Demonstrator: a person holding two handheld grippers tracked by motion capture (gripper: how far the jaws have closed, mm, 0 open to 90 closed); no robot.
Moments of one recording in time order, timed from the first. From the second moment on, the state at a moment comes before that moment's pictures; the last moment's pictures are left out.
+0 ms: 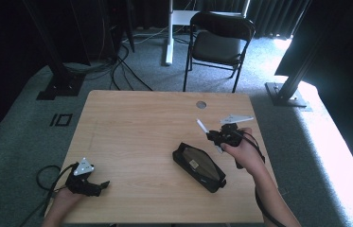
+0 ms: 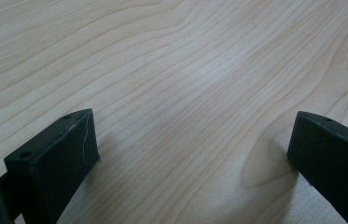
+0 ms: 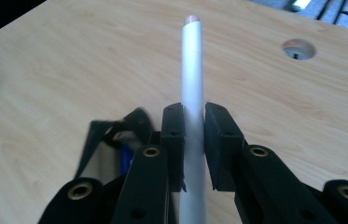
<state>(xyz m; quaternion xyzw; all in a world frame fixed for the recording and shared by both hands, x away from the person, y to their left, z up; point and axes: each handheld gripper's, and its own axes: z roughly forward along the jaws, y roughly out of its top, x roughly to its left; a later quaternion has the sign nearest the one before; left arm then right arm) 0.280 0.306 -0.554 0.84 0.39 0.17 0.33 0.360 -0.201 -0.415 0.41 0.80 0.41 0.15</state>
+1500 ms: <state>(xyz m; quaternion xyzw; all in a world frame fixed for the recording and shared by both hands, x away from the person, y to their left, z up) 0.280 0.306 -0.554 0.84 0.39 0.17 0.33 0.335 -0.153 -0.494 0.35 0.89 0.29 0.08</state>
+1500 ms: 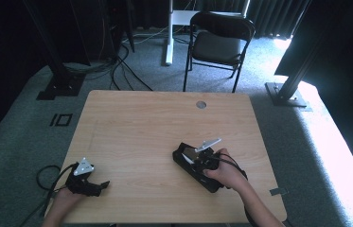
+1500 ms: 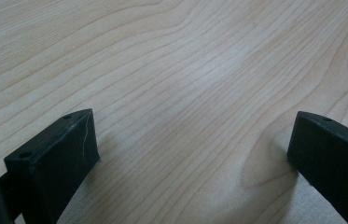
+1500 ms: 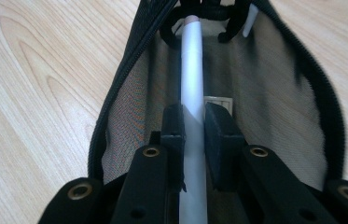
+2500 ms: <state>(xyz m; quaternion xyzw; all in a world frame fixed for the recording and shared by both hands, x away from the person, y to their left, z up) 0.280 0.306 -0.554 0.84 0.39 0.17 0.33 0.340 -0.172 -0.455 0.36 0.85 0.38 0.09</state>
